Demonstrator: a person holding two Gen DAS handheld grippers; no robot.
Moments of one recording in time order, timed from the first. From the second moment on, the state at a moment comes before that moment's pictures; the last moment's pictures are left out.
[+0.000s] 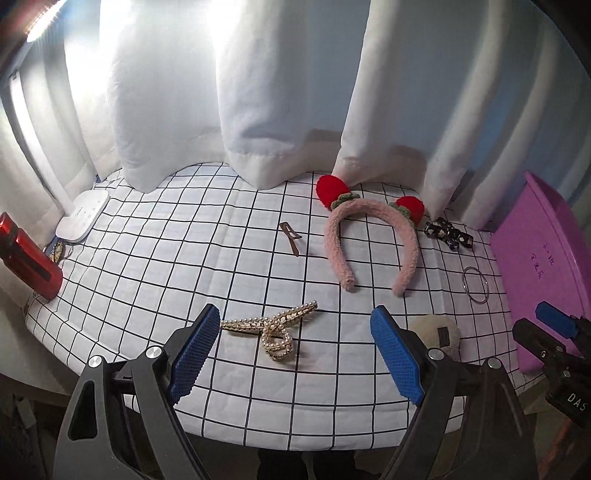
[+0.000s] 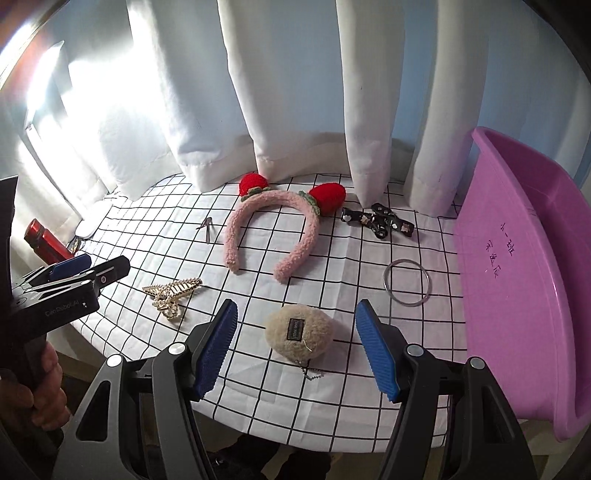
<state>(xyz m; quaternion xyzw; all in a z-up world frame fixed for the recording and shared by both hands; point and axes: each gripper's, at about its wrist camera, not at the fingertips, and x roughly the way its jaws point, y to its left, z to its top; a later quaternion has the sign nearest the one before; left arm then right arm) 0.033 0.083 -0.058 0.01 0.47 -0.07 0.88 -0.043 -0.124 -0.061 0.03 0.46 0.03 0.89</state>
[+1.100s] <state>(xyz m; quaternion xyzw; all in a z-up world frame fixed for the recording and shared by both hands) 0.054 0.110 -0.172 -0.01 0.55 -0.04 0.83 -0.022 -0.111 -0.153 0.04 0.52 0.01 0.85</state>
